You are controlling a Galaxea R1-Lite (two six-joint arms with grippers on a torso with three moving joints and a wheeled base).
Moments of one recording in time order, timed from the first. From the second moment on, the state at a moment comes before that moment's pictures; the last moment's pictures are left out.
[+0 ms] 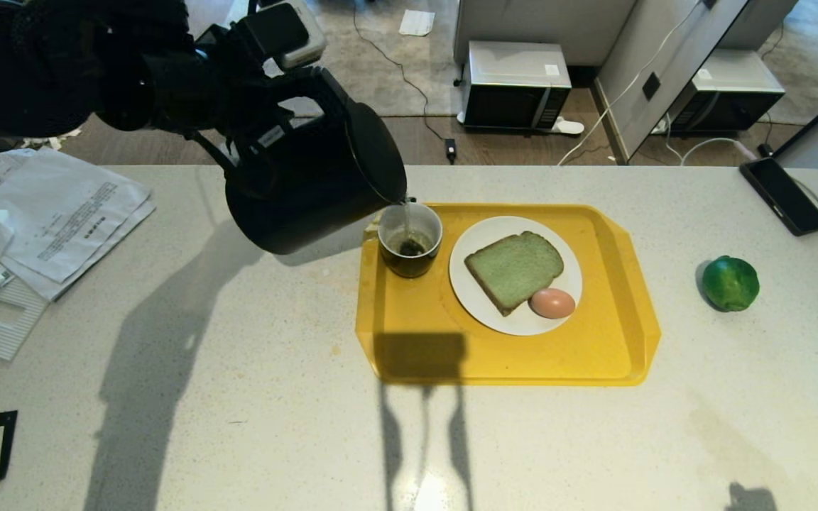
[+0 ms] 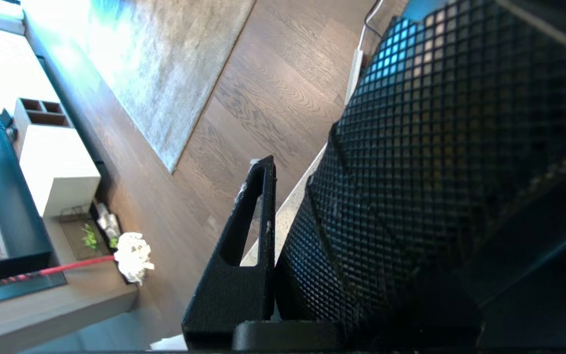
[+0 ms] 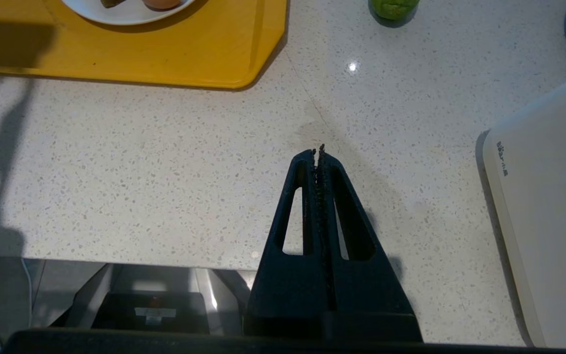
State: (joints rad) left arm -0.42 1.84 -1.95 0.18 0.20 0.97; right arm -0.01 0.00 0.00 -0.01 0.00 0.00
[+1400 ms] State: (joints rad) left arm -0.39 1.69 -1.64 -0.24 0.14 0.51; right arm -0.01 0.00 0.00 -0.01 0.00 0.00
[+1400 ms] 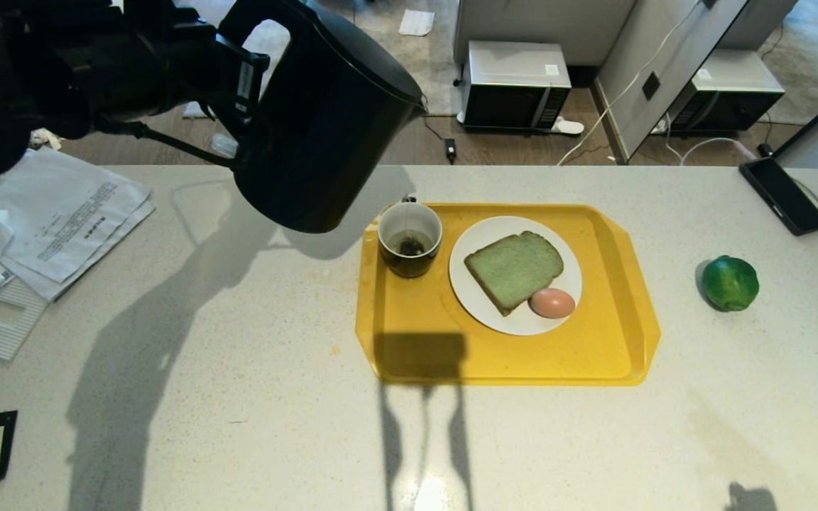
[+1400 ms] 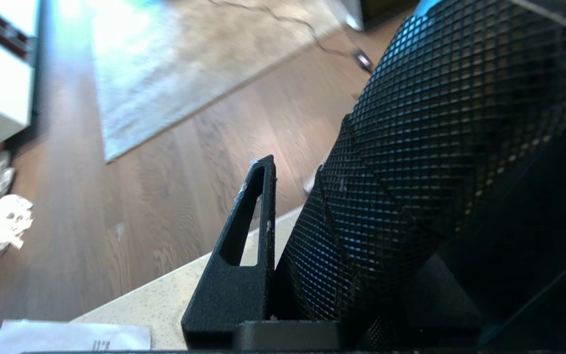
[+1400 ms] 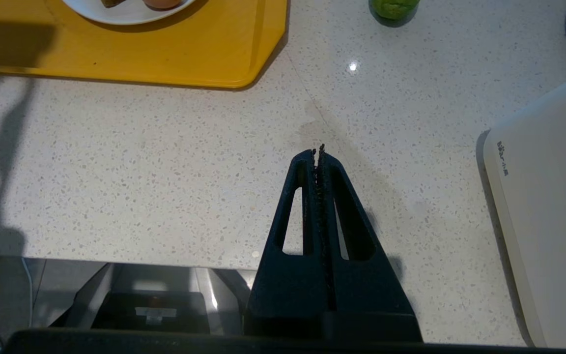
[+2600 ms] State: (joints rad) left arm -0.24 1.90 -1.15 -1.32 0.14 0.34; right arm -0.01 0.00 0.00 -0.01 0.00 0.00
